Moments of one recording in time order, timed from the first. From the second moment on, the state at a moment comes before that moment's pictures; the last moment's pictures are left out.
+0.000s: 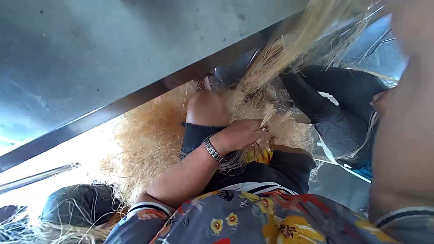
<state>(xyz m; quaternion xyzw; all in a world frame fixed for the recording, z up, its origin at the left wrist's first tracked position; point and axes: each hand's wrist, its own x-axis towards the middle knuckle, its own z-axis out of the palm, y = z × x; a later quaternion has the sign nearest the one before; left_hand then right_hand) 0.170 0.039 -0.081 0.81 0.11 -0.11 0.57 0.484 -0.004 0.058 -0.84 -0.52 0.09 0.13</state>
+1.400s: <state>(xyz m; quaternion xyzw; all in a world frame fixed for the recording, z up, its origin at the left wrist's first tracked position) 0.133 -0.053 0.008 0.91 0.03 0.08 0.41 0.283 -0.205 -0.019 -0.57 -0.50 0.36 0.54</state>
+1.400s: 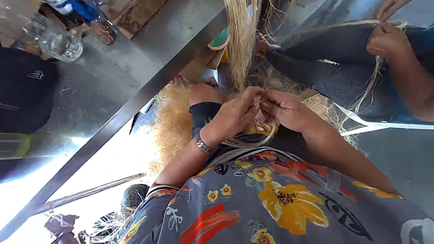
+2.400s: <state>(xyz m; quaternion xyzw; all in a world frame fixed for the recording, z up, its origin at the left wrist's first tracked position) 0.064 -0.064 -0.004 0.83 0.22 0.19 0.47 0.243 -0.190 -0.020 -0.55 -0.56 0.33 0.52</state>
